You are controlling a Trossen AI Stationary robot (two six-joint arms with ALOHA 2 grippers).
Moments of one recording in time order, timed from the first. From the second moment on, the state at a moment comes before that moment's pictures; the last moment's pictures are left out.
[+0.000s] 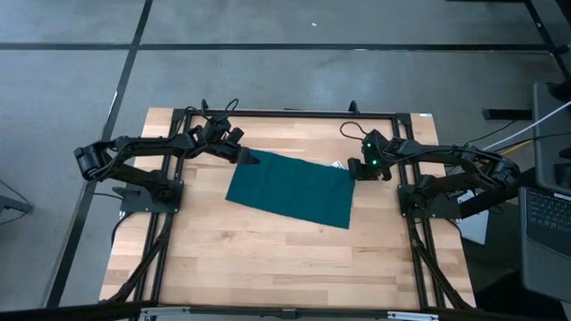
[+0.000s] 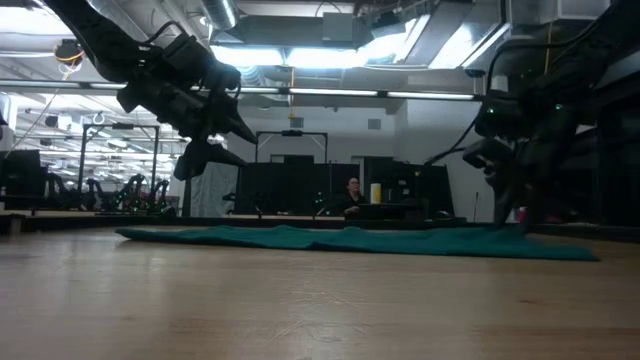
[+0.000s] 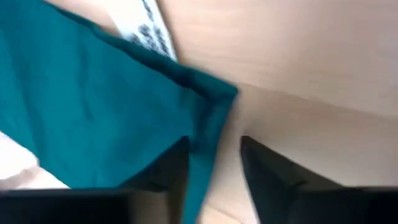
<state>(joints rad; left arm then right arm) 0.59 1.27 0.53 0.13 0.56 -0.80 -0.65 1.24 0.41 -0.38 -0.40 0.88</state>
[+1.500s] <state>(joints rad) 0.59 1.27 0.53 0.05 0.67 -0.71 -0.36 1.24 0.31 -0.10 -0.40 1.39</state>
